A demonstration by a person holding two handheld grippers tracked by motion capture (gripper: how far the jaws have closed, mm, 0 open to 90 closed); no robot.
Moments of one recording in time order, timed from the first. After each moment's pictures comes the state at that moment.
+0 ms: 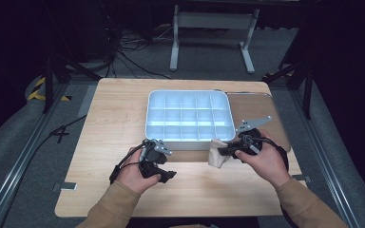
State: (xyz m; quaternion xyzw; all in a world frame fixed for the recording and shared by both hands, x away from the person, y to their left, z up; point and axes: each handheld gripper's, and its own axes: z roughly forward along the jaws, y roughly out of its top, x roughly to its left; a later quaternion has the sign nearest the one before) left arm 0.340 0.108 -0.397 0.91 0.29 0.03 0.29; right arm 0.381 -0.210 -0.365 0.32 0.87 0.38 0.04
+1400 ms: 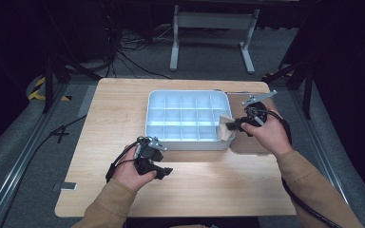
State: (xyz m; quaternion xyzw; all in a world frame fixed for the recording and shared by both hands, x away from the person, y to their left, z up) left arm 0.347 0.120 -0.395 0.91 0.30 0.03 0.29; right arm 0.453 -0.234 -0.351 0.35 0.86 0.36 0.07
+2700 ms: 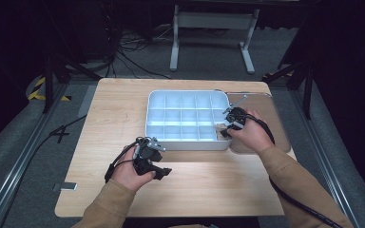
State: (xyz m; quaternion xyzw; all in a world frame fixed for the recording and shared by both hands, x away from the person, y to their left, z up) left arm 0.346 0.122 -0.397 0.91 0.31 0.03 0.29; right arm 0.481 -0.200 -0.401 0.35 0.91 0.21 0.09
